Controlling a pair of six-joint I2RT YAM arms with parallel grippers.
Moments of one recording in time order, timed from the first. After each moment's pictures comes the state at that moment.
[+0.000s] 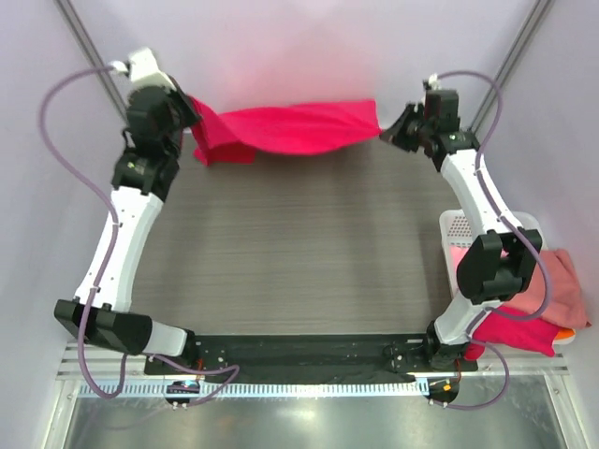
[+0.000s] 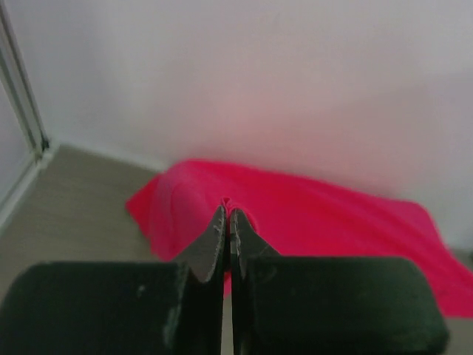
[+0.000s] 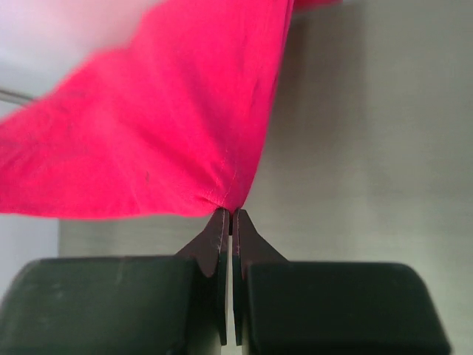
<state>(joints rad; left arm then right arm) -0.21 1.42 1.74 -0.31 -0.31 -0.32 0.10 1.71 1.72 -0.47 -0.21 0.53</state>
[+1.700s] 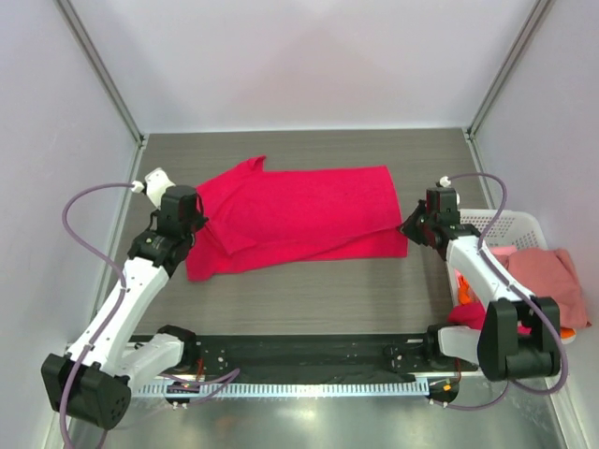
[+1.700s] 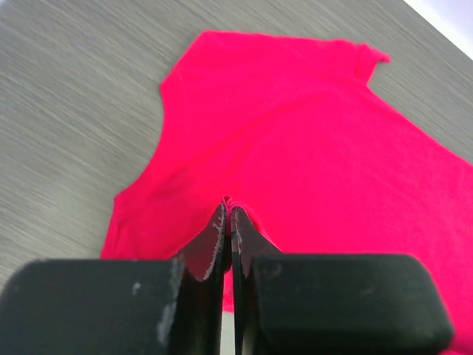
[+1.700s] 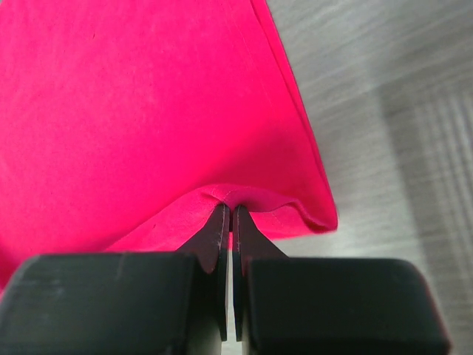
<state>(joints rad) -0.29 0.97 0.90 -0.54 -0.50 -0.70 0.06 1.18 0.71 -0.32 -0.04 0.64</state>
